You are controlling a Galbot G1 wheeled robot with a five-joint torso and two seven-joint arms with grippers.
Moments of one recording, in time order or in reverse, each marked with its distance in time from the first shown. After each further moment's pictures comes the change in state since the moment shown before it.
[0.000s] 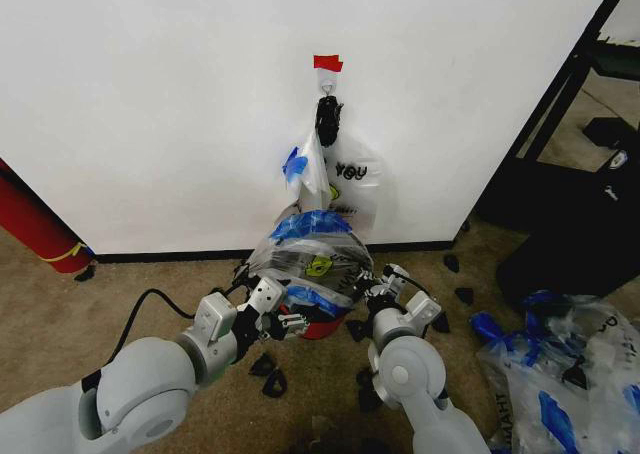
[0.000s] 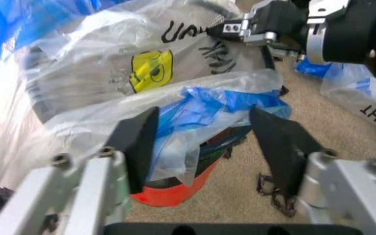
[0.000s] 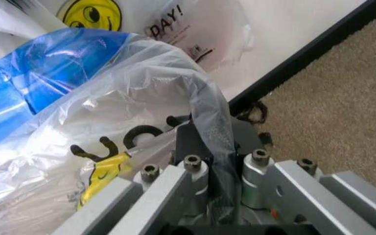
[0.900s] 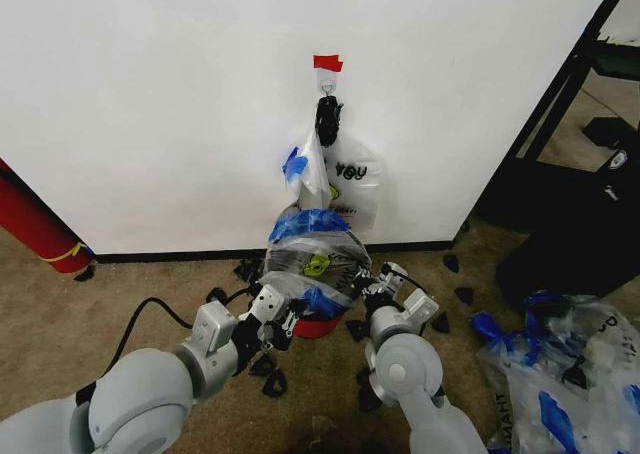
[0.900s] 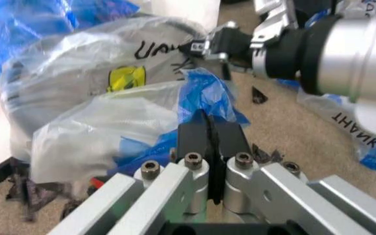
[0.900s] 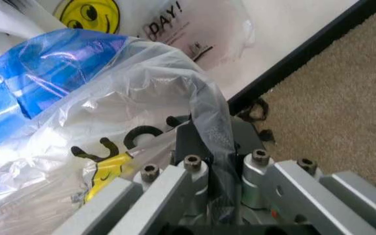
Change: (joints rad) left arm 0.064 0.030 -0.045 -0.088 -0.036 -0.015 -0.023; right arm 0.007 0.021 -0.001 -0.009 0.001 -0.003 0.014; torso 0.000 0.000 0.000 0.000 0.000
